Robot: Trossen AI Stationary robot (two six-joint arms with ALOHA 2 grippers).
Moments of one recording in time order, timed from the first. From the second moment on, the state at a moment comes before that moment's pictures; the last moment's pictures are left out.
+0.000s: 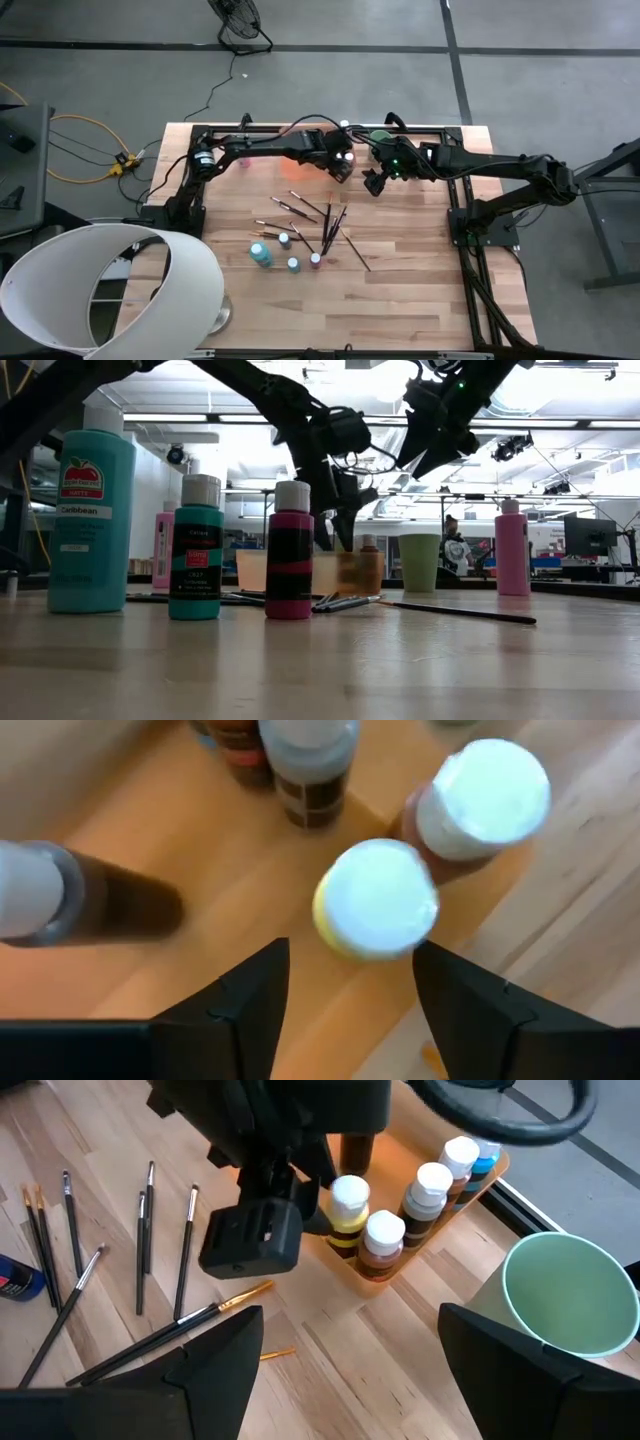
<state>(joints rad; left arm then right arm) 0.33 2.10 1.75 -0.68 -0.22 -0.44 -0.24 1.28 1.04 -0.57 0.26 0.34</state>
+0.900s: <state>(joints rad) 0.24 1.86 1.75 -0.91 -0.22 -0.16 -0.11 1.28 0.90 -0.49 -0.01 0.31</state>
